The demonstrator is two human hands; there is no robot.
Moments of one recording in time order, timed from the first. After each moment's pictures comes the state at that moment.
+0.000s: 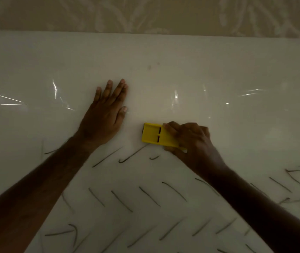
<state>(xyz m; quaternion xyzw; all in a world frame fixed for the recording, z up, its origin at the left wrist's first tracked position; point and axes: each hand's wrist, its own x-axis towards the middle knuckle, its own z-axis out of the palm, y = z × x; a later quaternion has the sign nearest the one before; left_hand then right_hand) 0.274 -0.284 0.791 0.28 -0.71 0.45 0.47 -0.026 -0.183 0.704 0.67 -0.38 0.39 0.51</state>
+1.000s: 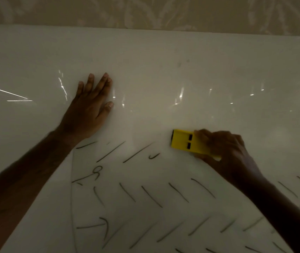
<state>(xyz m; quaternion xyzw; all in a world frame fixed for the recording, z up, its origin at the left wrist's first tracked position) 0.398 -0.302 0.794 0.31 -0.71 0.43 0.47 -0.017 -0.172 0.677 0.66 -0.39 0.38 0.52</state>
